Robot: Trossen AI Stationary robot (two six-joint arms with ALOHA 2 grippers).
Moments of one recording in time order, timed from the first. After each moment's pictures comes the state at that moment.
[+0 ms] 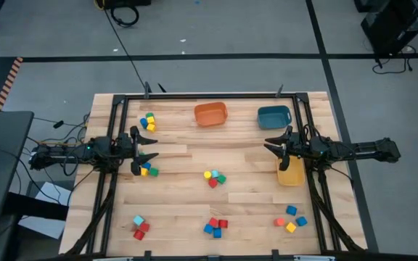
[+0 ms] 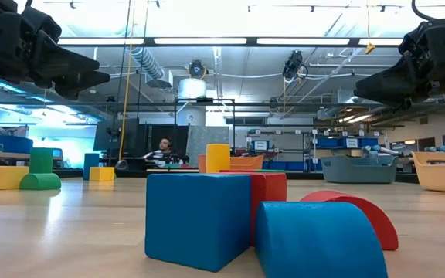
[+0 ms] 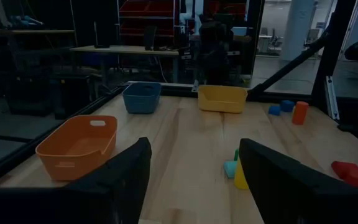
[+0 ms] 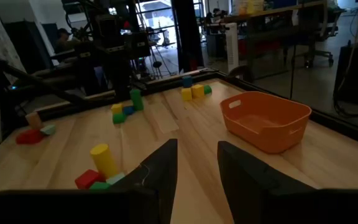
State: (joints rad) left arm -0.03 0.02 0.05 -0.04 -0.18 -0.03; right arm 0.02 0.14 0.02 0.04 0.31 0.21
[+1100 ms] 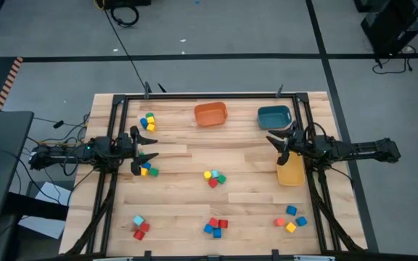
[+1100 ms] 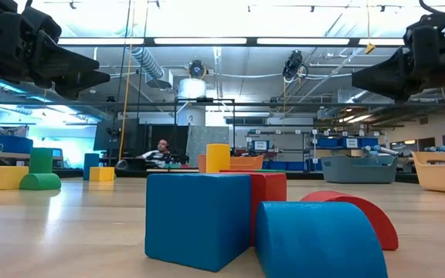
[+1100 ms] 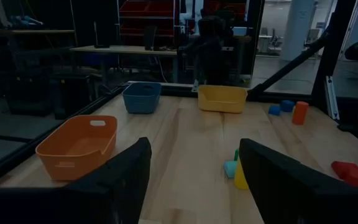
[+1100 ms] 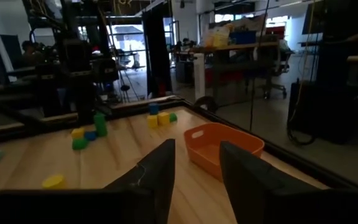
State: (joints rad) left arm -0.03 0.02 0.05 -0.03 -0.18 -0.03; right arm 0.02 0.14 0.02 0.14 0.46 0.07
